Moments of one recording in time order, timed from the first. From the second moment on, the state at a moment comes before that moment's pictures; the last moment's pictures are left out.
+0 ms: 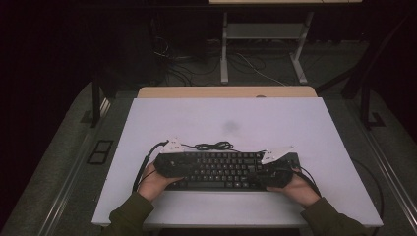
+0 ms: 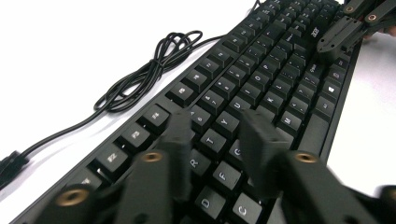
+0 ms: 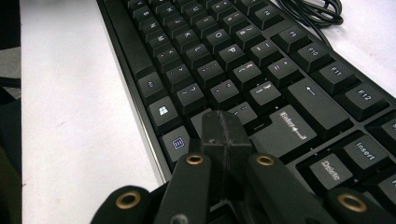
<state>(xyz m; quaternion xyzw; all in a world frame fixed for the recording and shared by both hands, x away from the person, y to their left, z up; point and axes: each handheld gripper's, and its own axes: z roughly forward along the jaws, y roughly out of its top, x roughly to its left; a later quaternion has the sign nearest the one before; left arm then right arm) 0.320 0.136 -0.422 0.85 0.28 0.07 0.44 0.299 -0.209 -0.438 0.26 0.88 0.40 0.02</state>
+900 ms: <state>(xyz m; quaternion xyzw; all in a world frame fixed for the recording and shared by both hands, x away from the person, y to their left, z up) 0.330 0.118 -0.437 0.87 0.27 0.07 0.41 0.299 -0.209 -0.438 0.26 0.88 0.40 0.02</state>
